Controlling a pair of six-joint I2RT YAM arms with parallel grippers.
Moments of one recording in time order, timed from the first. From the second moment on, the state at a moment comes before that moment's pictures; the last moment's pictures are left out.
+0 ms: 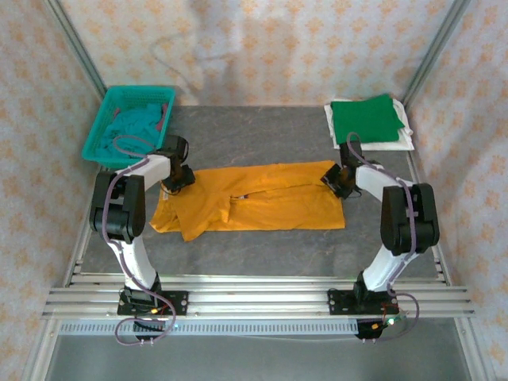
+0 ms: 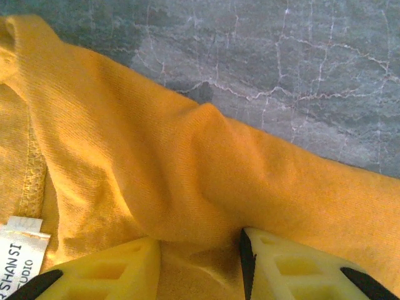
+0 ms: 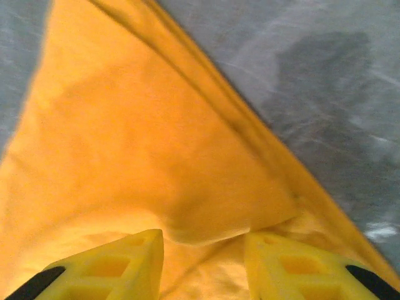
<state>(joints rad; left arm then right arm) -0.05 1.87 1.19 -0.56 -0.06 -0.57 0.08 1.71 1.02 -0.42 -0.18 0.90</state>
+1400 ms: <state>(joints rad) -0.04 1.87 1.18 -0.55 -0.04 -0.56 0.08 1.54 0.92 -0.35 -0.20 0.99</state>
